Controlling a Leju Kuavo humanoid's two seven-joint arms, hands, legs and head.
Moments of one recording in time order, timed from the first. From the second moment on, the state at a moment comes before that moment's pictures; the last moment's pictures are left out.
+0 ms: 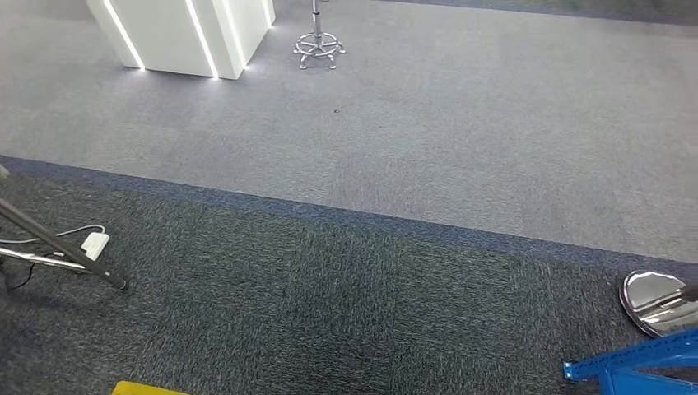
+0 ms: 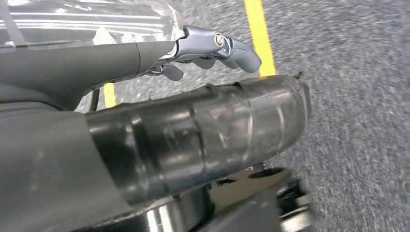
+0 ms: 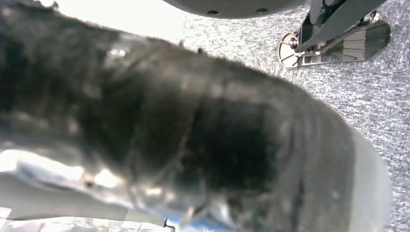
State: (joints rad) left arm -0.11 -0.10 -1.55 -0.13 1.39 0.48 -0.34; right arm -0.04 0.23 -1.05 -0.25 0.93 -0.33 -0.17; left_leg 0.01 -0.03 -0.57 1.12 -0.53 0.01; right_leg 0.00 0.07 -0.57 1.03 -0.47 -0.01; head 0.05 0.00
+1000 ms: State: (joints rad) left arm -0.11 -0.10 -1.55 -0.13 1.37 0.48 -0.34; right arm -0.04 0.23 -1.05 -0.25 0.94 -0.33 -0.17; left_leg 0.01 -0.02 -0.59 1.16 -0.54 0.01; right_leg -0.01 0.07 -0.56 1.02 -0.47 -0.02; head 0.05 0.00
